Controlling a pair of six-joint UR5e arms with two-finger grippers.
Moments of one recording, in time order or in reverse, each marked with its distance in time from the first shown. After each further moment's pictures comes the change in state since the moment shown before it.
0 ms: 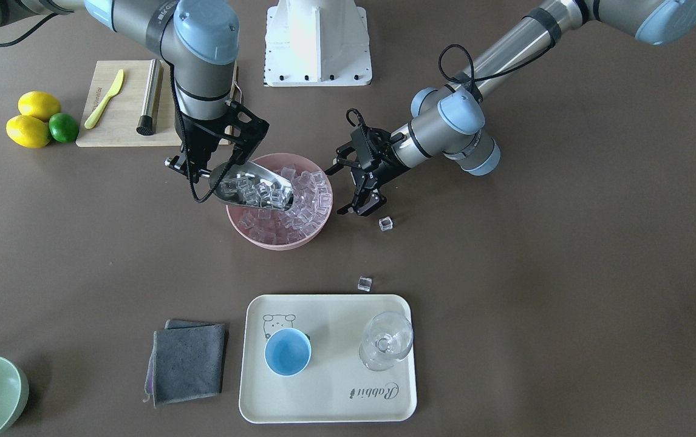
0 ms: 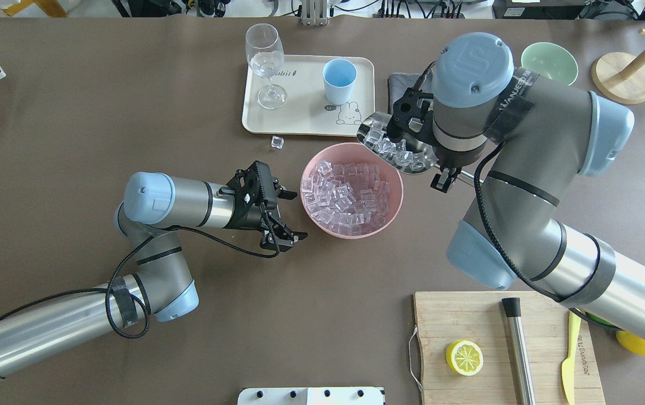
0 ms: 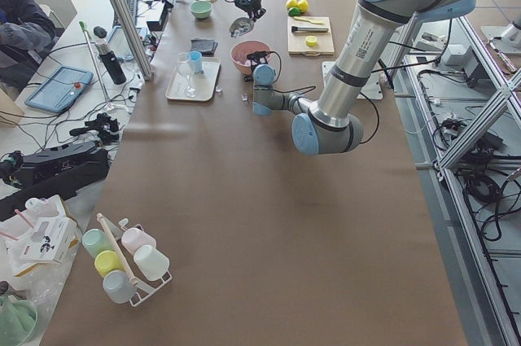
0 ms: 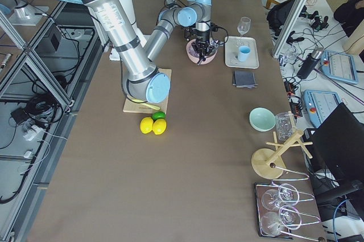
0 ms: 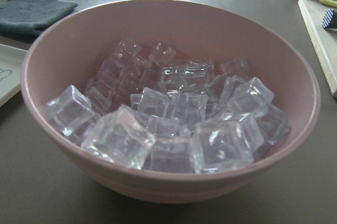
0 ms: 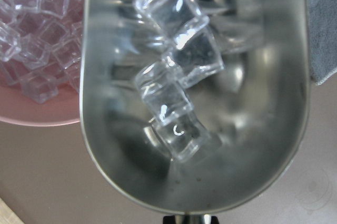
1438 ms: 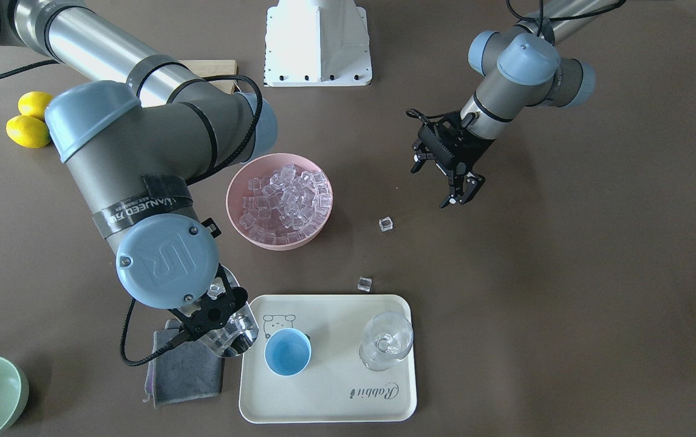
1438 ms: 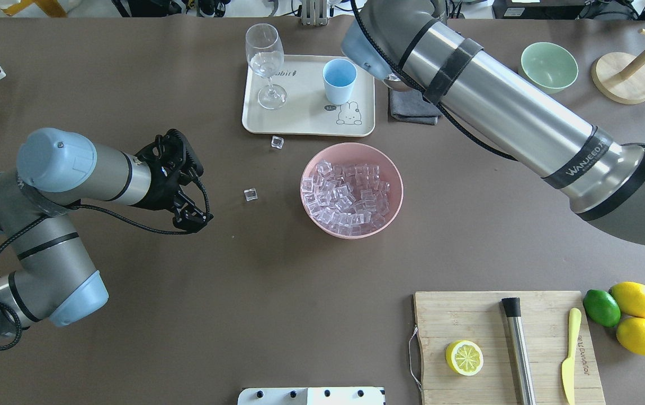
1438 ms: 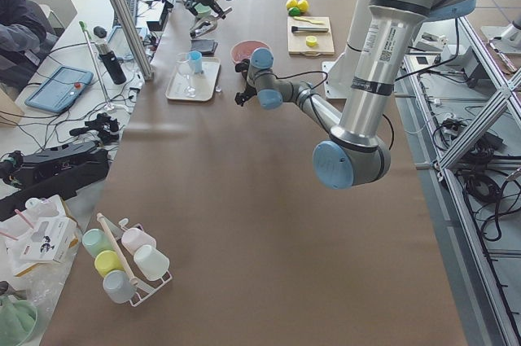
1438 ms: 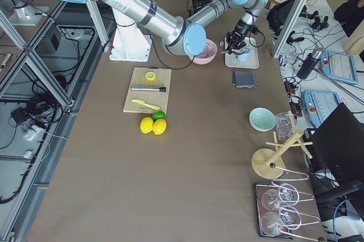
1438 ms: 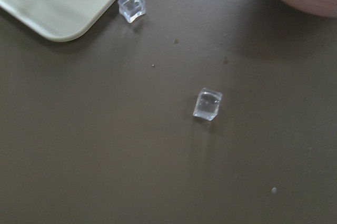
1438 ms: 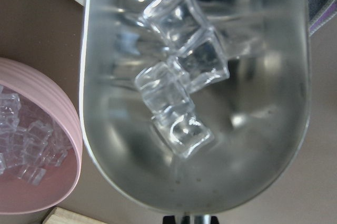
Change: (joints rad) left arm -0.139 0.303 -0.550 0.820 -0.010 0.002; right arm 0.231 0.578 -0.898 -0.245 0.282 -0.101
